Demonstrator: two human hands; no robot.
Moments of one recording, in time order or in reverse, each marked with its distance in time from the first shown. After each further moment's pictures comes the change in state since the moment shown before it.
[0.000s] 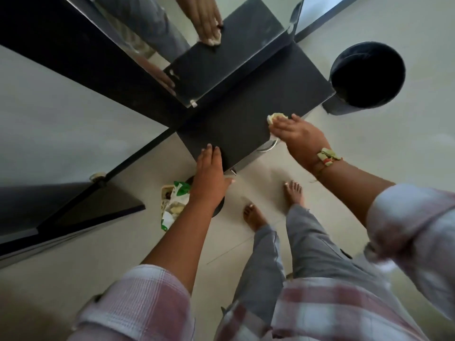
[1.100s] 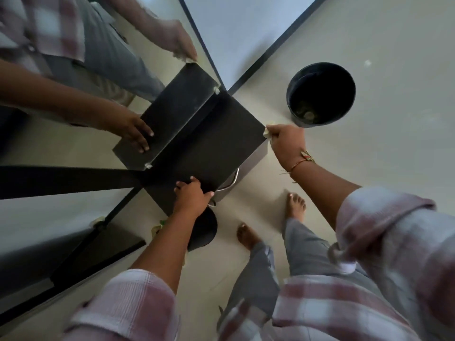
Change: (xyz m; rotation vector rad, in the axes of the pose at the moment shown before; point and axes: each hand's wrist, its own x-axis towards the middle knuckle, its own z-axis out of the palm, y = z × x) left_hand 0.067 0.089 -0.017 0.204 -0.277 -0.287; right_hand 0.016 0.091 -0.064 0.506 0.190 0.777
